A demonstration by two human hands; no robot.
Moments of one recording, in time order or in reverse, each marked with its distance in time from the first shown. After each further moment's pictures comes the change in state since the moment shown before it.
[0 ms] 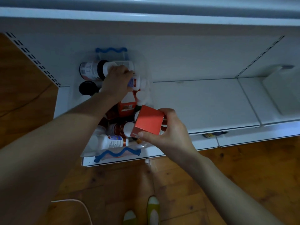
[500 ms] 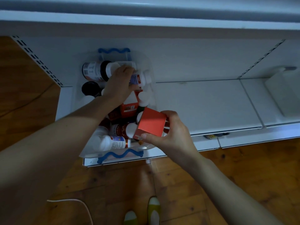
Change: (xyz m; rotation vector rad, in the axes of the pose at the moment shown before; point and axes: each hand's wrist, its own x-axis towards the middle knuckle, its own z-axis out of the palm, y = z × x) left_hand -0.008 0.006 -0.005 -0.250 0.148 -0.010; right_hand 0.003 0.002 0.003 -0.002 0.002 0.022
